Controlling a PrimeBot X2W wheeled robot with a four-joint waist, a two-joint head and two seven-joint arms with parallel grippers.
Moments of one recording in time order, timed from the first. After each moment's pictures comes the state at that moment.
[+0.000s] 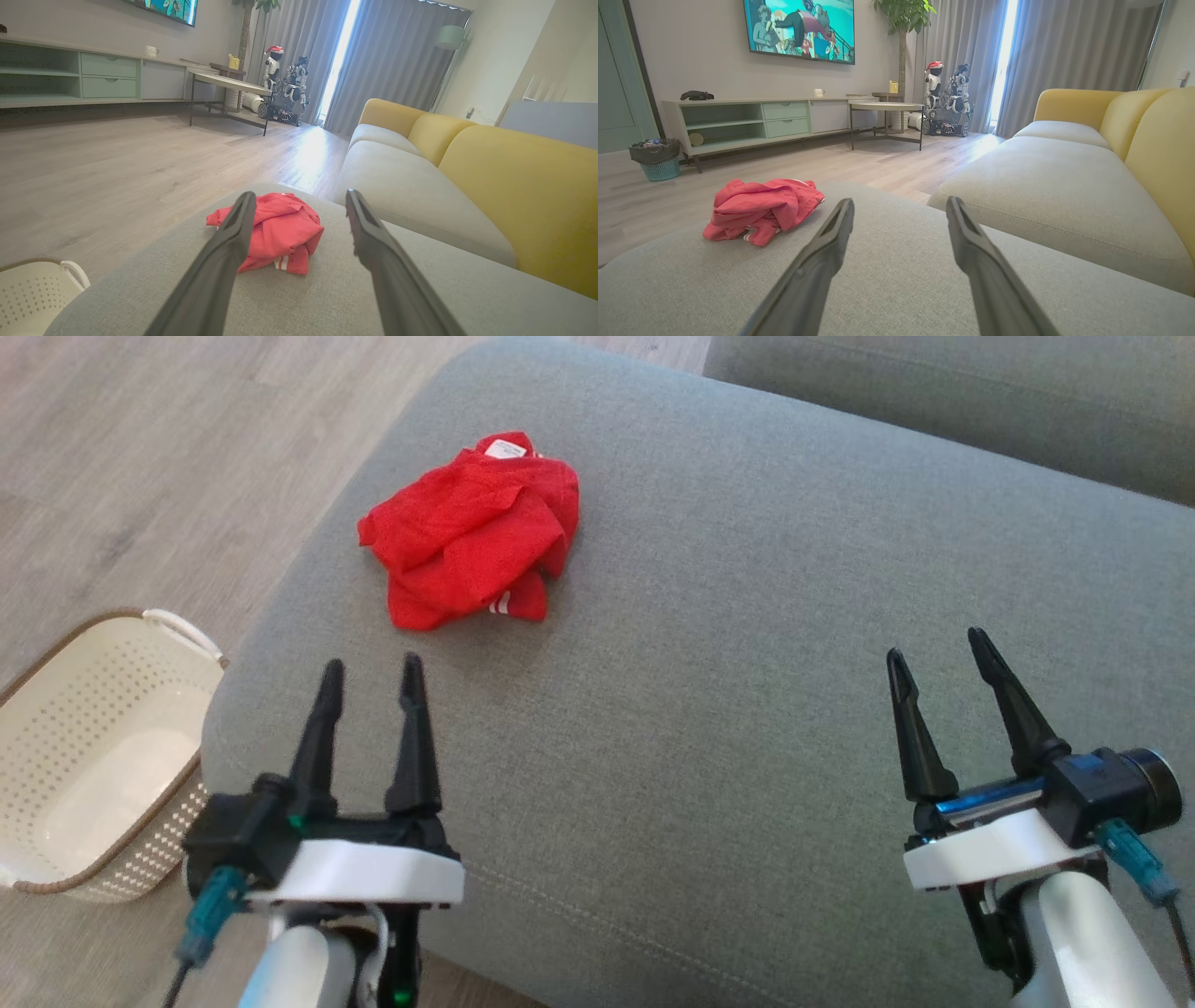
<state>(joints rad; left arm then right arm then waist) -0.02 0.05 -0.29 -0.06 -0.32 0.17 -0.26 -0.09 -0.13 0.12 0.13 0.06 0.13 -0.24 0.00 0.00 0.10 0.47</state>
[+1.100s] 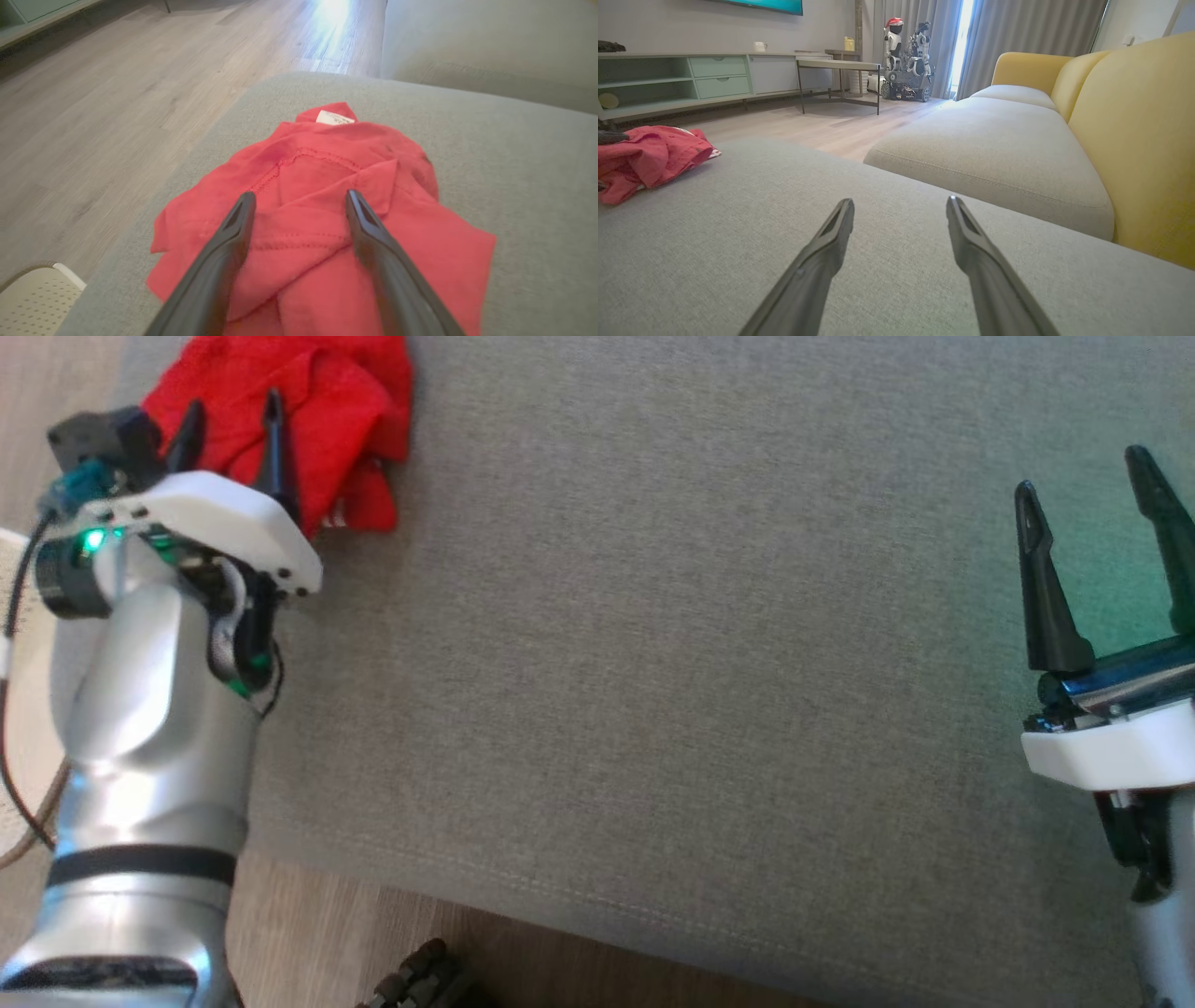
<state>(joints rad) -0.76 0.12 -0.12 0.71 -0.30 0.02 -0.10 -0.20 -0.28 0.04 -0.17 0.04 0.13 -0.09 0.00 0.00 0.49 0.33</state>
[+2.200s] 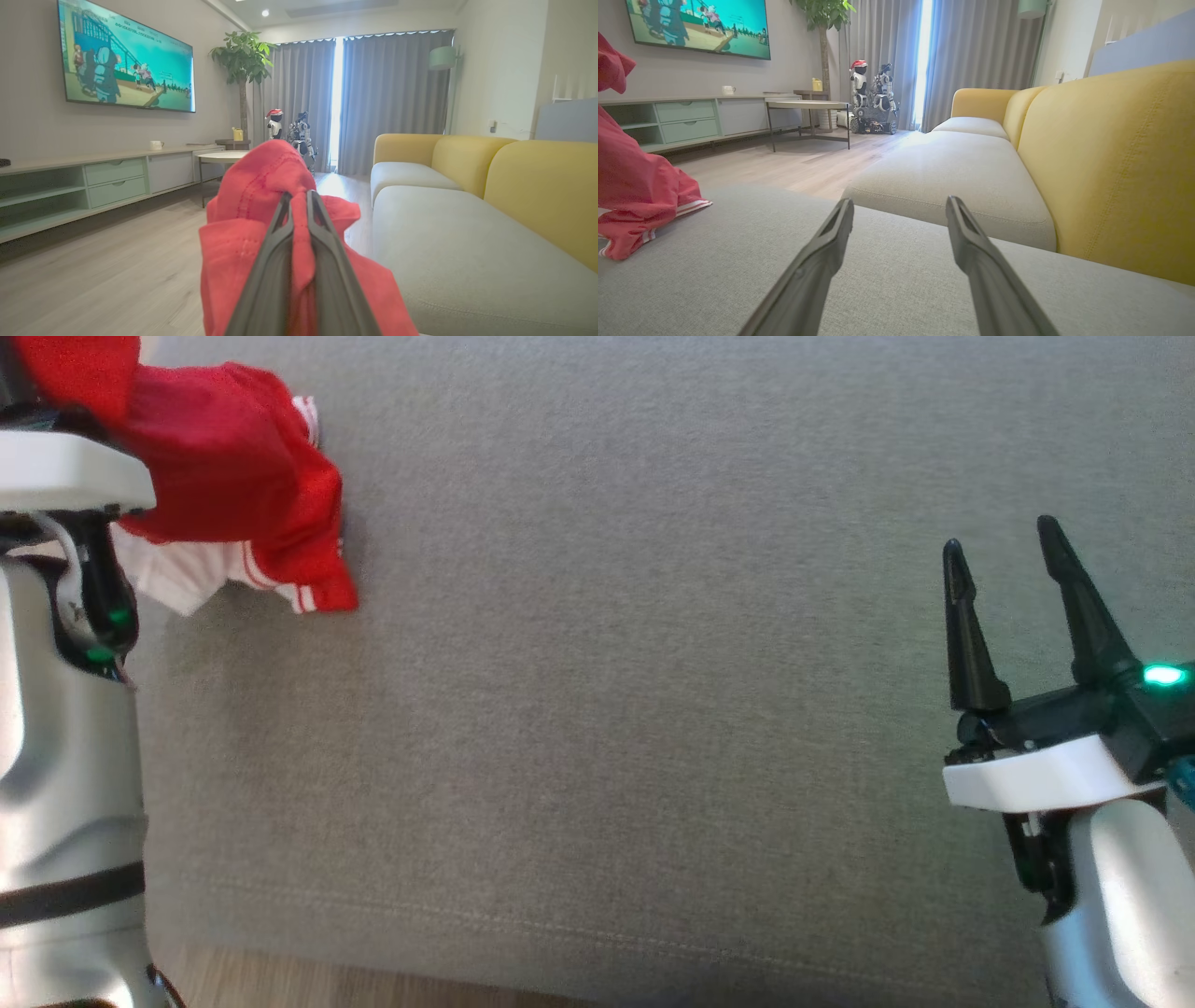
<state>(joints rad) -0.71 0.22 0.03 0.35 -0.23 0.11 -0.26 -0.19 -0.15 0.07 0.02 0.04 0.13 -0.21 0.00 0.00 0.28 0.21</state>
